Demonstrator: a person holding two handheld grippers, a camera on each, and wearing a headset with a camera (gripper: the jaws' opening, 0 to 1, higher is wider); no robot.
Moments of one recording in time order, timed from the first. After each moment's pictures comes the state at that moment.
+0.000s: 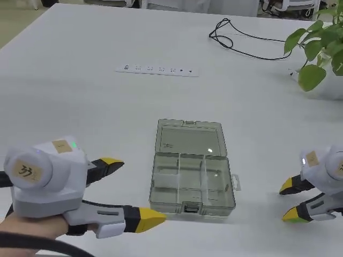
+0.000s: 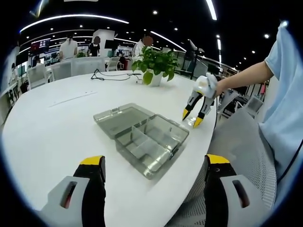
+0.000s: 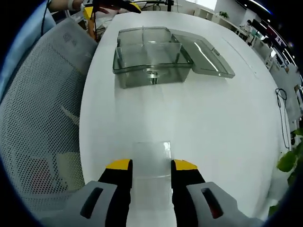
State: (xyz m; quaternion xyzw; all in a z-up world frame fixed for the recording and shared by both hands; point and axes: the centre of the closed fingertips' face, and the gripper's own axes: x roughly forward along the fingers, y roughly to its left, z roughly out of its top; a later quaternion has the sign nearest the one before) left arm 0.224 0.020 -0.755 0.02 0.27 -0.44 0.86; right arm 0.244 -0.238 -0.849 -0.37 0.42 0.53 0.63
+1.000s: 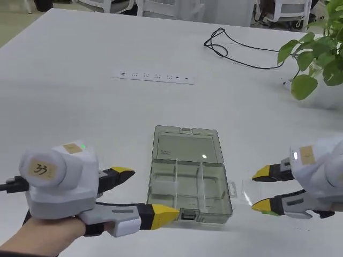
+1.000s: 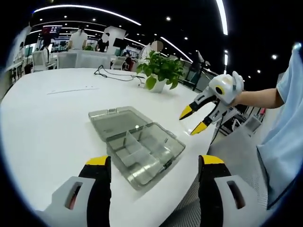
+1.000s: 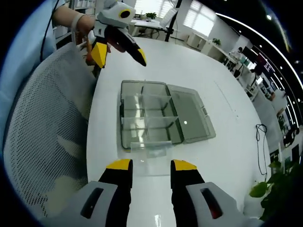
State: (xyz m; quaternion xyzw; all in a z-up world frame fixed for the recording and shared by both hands) left arm 0.236 -0.002 -0.751 -0.08 0.29 -0.42 0.86; right arm 0.254 -0.148 -0.770 -0.39 0.28 0.52 0.70
